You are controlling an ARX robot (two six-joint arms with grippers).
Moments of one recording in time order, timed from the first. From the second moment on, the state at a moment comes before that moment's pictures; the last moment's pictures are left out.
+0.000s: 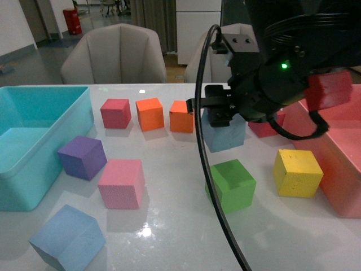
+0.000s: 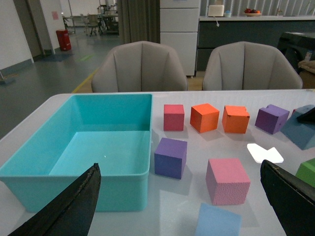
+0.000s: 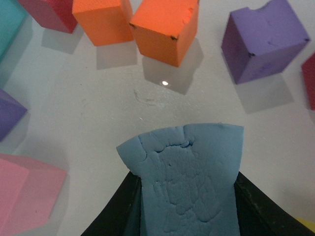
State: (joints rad) left arm 0.00 0.01 0.01 0.00 0.00 -0.01; right arm 0.39 2.08 1.38 -0.01 -0.02 0.13
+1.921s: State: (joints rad) left arm 0.00 0.01 0.01 0.00 0.00 -0.01; right arm 0.43 2.10 1.53 -0.01 -0.07 0.09
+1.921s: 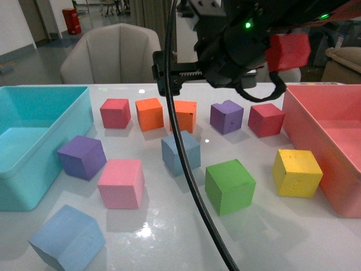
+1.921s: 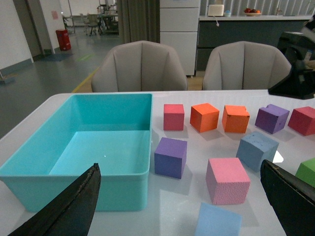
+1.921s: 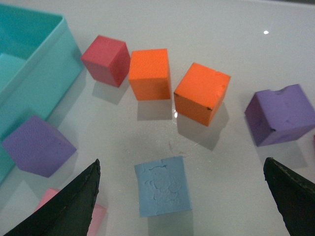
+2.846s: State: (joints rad) left arm 0.00 0.01 0.01 0.00 0.00 -0.01; right arm 0.12 0.54 0.16 0.39 0.13 0.00
